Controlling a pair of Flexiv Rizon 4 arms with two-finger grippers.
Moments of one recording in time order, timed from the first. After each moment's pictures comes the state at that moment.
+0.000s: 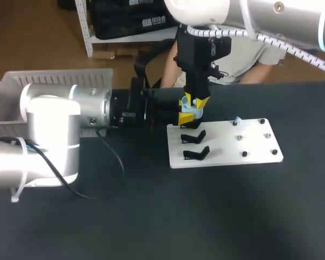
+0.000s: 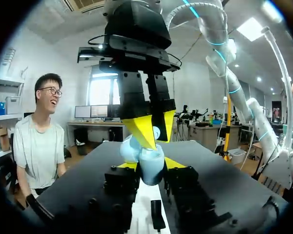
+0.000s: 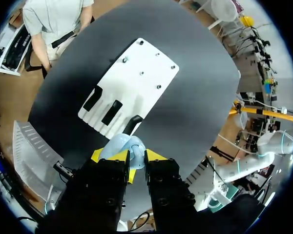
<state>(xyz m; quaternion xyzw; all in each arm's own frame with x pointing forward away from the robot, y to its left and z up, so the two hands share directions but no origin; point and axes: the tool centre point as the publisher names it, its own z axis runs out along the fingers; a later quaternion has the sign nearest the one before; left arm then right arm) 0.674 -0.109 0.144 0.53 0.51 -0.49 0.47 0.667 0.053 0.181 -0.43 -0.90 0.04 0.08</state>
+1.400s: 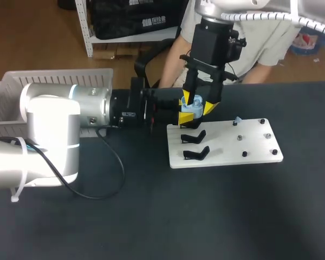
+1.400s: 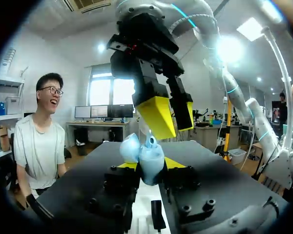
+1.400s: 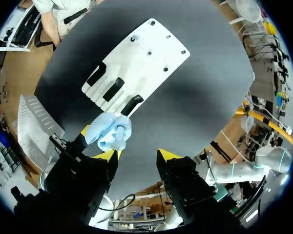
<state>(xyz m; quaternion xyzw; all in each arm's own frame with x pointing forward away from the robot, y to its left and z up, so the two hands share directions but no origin) 0.675 -0.109 0.145 0.53 0.51 -0.49 0.47 0.647 0.050 0.198 -0.38 -0.91 -0.04 0.15</state>
